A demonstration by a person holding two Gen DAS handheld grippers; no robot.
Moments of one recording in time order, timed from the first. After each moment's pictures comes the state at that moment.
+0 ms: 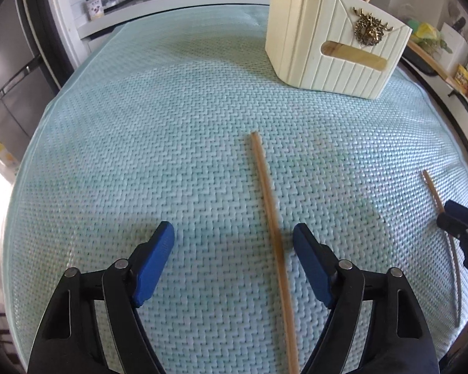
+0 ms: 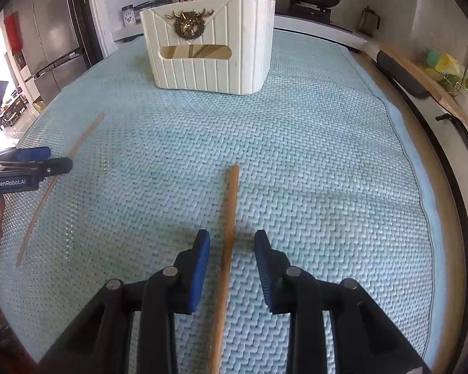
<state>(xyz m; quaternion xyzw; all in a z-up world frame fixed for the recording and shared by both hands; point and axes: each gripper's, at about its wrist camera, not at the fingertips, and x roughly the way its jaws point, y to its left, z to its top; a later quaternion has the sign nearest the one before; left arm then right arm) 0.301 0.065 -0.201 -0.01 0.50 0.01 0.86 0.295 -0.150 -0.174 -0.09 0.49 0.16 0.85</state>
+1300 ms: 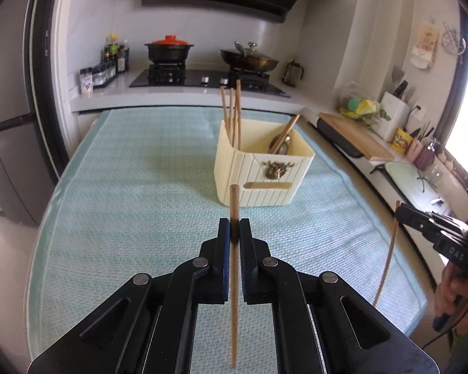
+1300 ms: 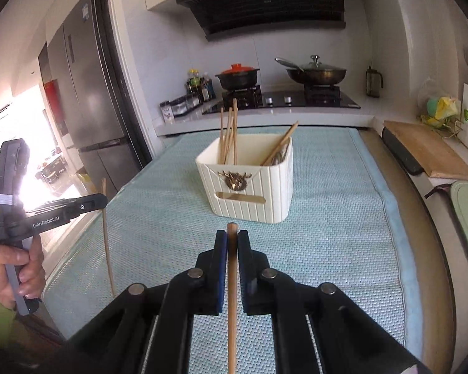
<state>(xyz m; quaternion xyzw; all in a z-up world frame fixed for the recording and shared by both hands) 0.249 0.076 -0.047 -0.07 0.33 -0.07 0.94 0.269 -0.169 -0.025 0.01 0.33 0.23 0.92</state>
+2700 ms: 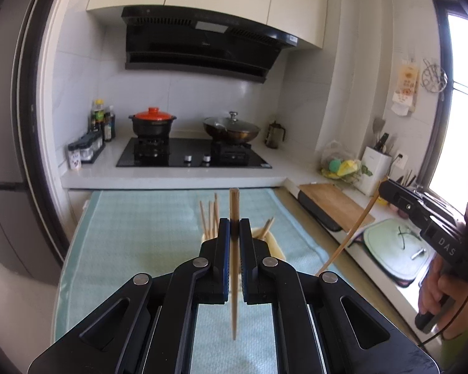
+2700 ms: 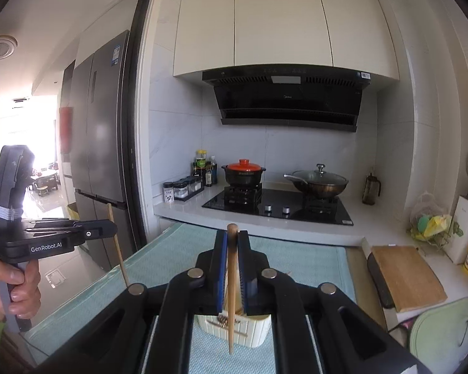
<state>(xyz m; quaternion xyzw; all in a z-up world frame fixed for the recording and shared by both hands) 0.303 0.074 0.084 -0.07 0.22 -0.10 0.97 0.308 -0.130 0.127 -0.05 0.15 0.22 0.96</state>
